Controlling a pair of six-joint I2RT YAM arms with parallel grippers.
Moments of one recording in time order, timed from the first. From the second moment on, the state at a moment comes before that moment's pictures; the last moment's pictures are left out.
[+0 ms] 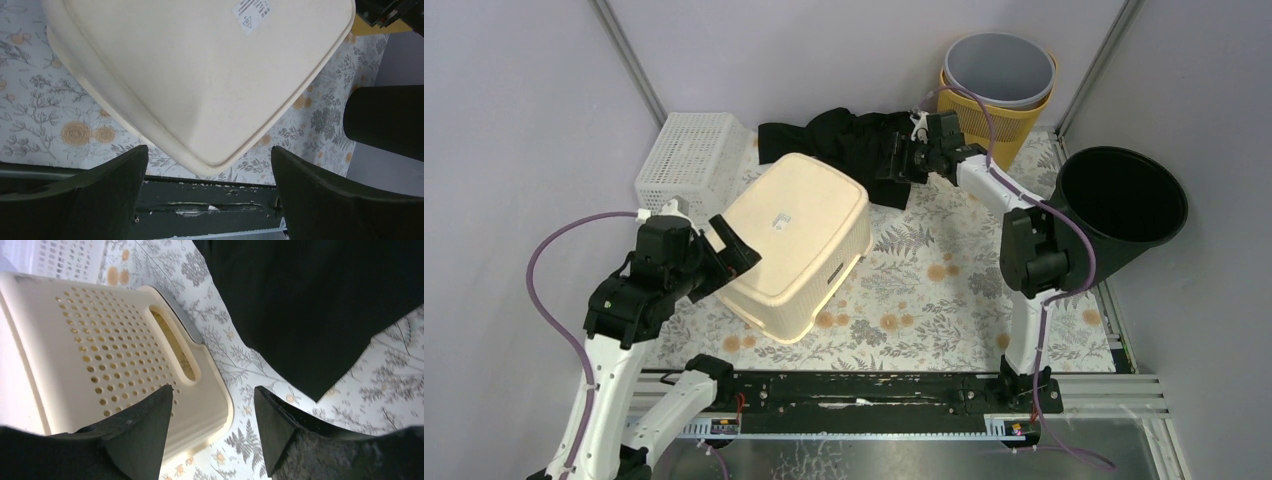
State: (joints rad) left arm -0.27 0.78 1.21 -1.16 -0.01 -0.75; right arm 0.32 2.02 1.64 -0.35 -0.43 0.41
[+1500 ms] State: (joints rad) left arm -0.26 0.87 0.90 -0.95 -0.45 -1.24; right arm 0.33 2.07 1.36 0.02 -0.73 0.56
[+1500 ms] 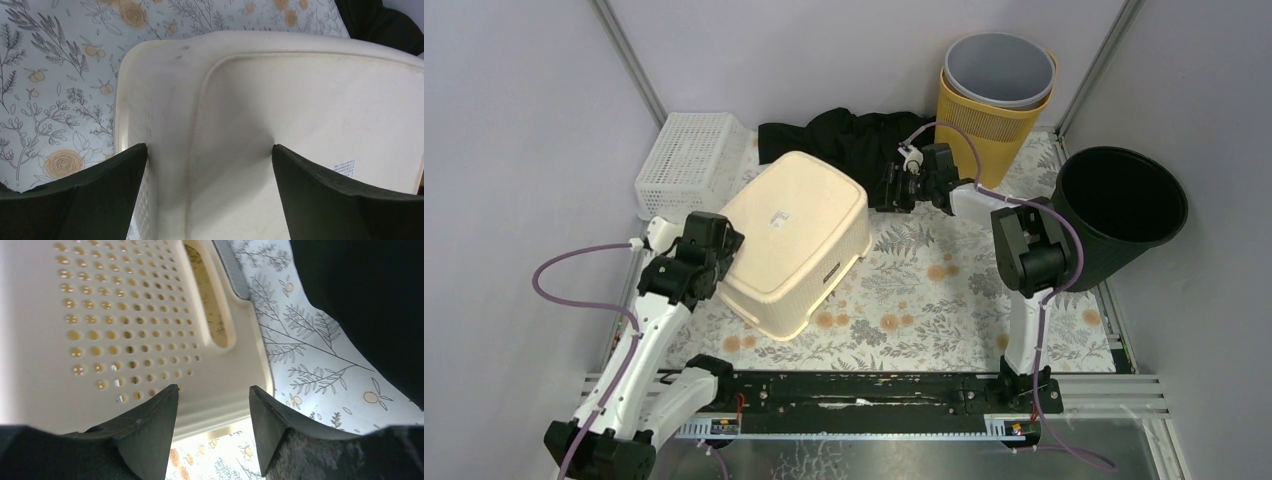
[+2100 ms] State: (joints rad) left arm -0.01 1.04 0.98 -0.83 -0.50 -1.13; right arm 0.46 1.91 1.23 0.05 -0.64 0.52
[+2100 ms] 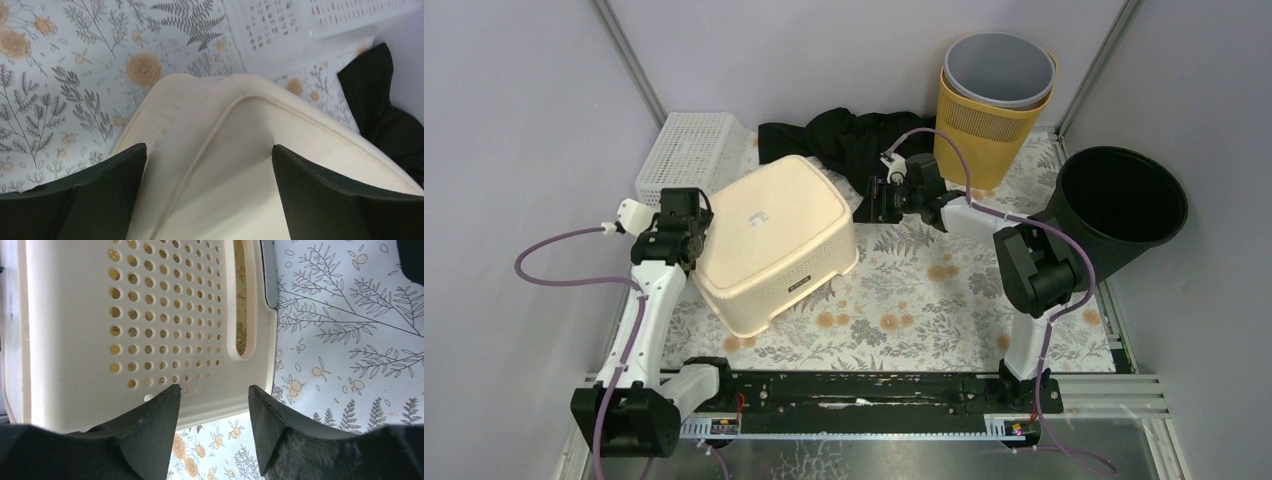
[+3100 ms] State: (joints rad) left arm 0.22 1.41 1.24 -0.48 -0.41 -0.90; right arm 0.93 1.97 1.21 0.09 -0.65 0.62
